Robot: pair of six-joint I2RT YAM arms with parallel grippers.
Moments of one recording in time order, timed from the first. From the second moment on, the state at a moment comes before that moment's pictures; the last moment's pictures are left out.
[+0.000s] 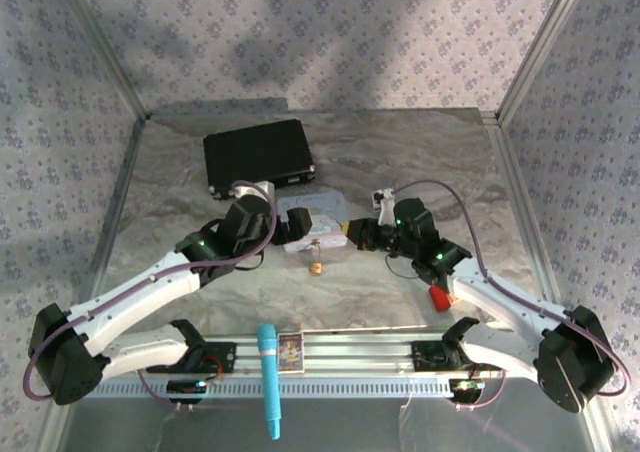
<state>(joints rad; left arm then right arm) -0.84 1.07 0.81 -0.37 -0.17 -0.83 0.63 1.04 0.59 0.00 -0.31 0.75</state>
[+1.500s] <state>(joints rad) -1.01 1.59 0.76 -0.14 -0.24 -0.99 0.61 1.04 0.50 -0.09 -0.28 0.75</state>
